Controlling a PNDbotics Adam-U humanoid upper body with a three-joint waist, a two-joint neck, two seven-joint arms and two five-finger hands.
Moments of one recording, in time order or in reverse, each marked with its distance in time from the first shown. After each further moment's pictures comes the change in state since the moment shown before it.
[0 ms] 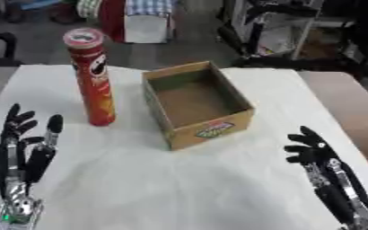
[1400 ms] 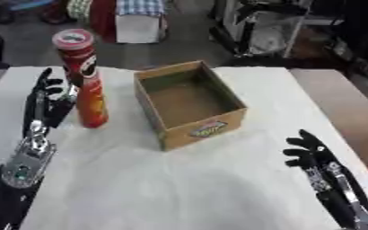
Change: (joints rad) left arm -0.421 0.202 -0.124 0.542 0.104 -0.042 -0.032; right arm 0.003 0.003 0.025 0.006 -0.013 -0.003 0.024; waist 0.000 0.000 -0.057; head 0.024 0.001
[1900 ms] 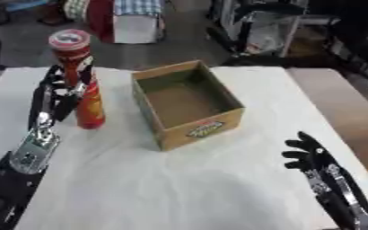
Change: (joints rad) left arm -0.071 0.024 -0.025 0.121 -0.037 -0.033 -0.014; right arm 0.000 0.000 0.006 0.000 -0.001 0.000 0.008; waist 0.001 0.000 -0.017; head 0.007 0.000
